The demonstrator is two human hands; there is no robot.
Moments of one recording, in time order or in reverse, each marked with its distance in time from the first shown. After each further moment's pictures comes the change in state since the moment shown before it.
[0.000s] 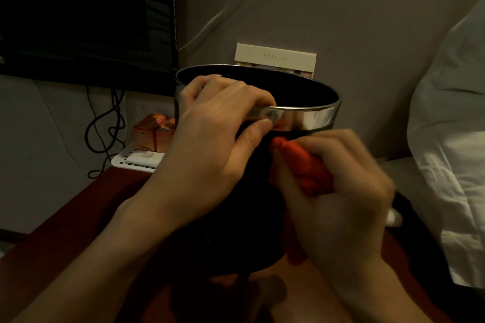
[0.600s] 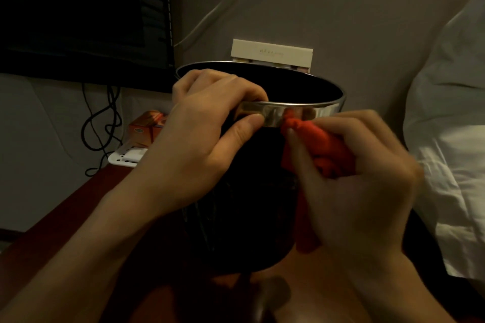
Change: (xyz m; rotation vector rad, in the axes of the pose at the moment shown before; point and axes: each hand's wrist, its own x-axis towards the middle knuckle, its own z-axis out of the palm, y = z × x) left_hand 0.000 -0.005 -0.007 -0.087 -0.062 0.023; right_hand 0.010 0.002 -0.016 -0.033 0.056 -0.017
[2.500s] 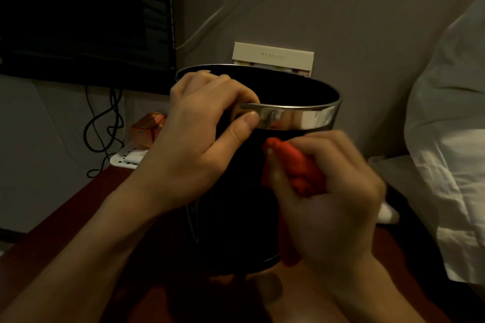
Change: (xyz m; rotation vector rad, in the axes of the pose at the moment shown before) left_hand 0.001 -0.002 0.001 0.000 0.042 -0.026; right_hand -0.012 -0.001 0.015 0.036 -0.039 0.013
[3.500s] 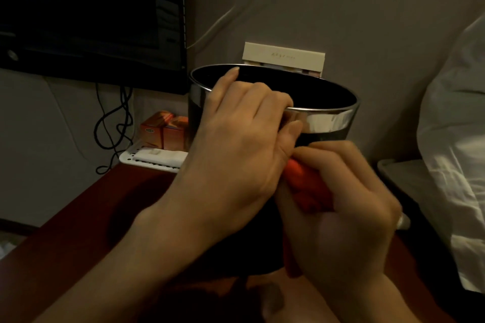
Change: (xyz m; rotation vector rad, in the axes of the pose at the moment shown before) left_hand -0.004 0.023 0.014 0.244 -0.001 0.034; right_hand -0.009 -0.012 0.004 0.020 -0.020 -0.065
